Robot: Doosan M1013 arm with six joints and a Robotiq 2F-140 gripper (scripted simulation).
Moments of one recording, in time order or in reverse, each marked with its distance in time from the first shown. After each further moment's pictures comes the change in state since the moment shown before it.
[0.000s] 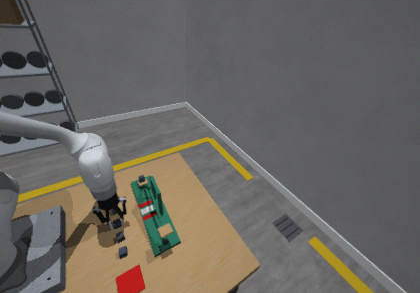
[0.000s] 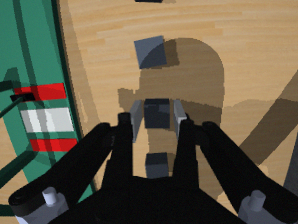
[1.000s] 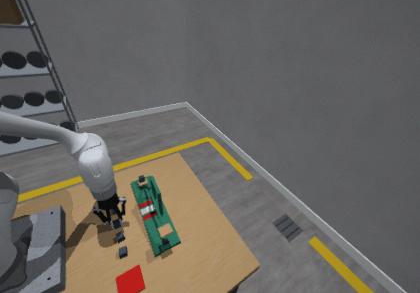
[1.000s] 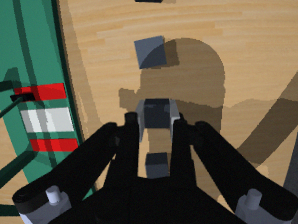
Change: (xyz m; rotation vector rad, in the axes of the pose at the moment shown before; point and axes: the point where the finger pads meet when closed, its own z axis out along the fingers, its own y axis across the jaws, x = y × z) arm 0.000 0.000 0.000 0.000 0.000 0.000
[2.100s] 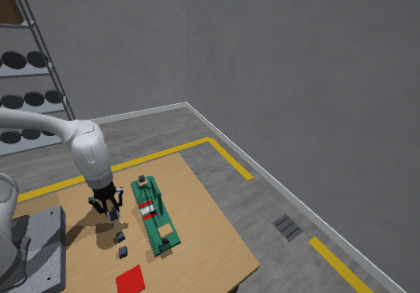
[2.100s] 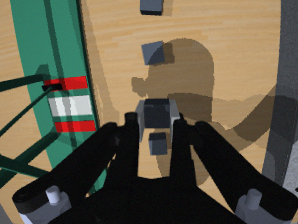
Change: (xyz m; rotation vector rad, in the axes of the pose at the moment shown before) arm 0.000 0.000 -0.068 0.000 0.000 0.000
